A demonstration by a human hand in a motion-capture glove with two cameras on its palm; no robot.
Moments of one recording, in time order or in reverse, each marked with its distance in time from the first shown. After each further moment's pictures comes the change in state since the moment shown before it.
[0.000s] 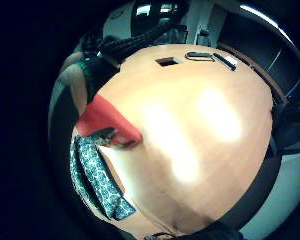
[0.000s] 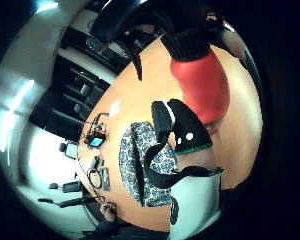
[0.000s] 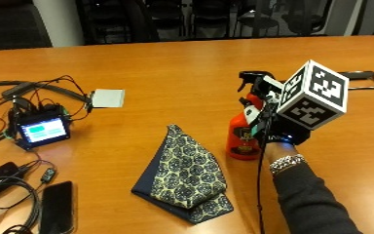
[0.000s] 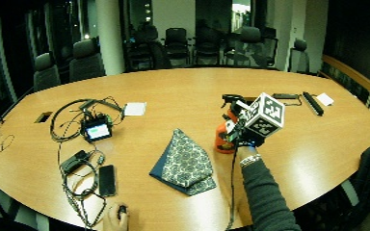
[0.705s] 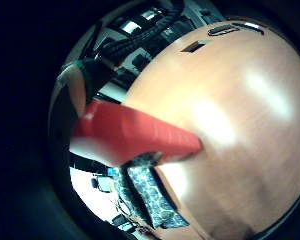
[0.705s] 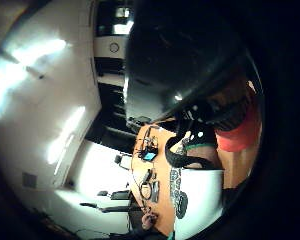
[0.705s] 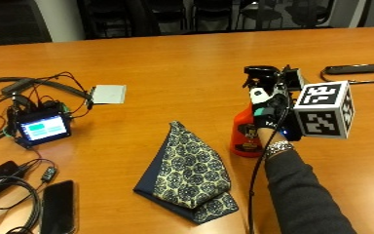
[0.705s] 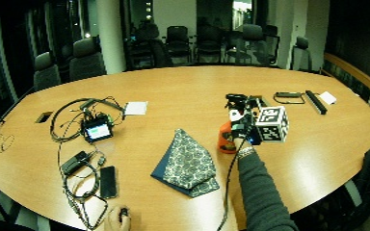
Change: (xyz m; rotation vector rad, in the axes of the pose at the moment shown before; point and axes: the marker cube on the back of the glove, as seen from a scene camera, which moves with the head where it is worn) arm -0.005 -0.026 0.013 0.033 -0.650 0.208
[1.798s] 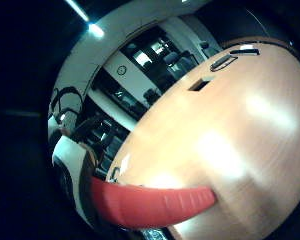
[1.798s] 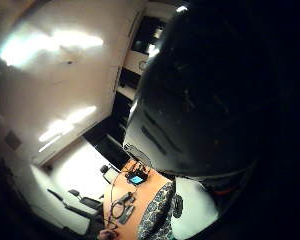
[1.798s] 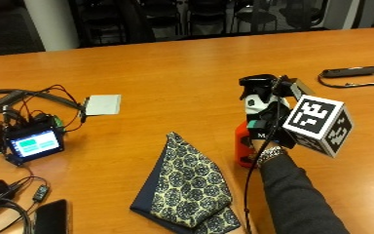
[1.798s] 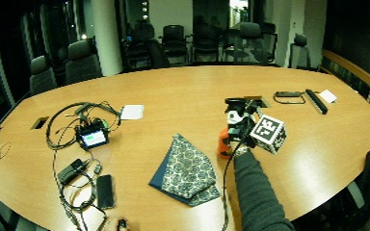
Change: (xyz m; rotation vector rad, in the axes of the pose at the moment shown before) arm -0.002 0.007 -0.002 0.325 -0.013 -0.296
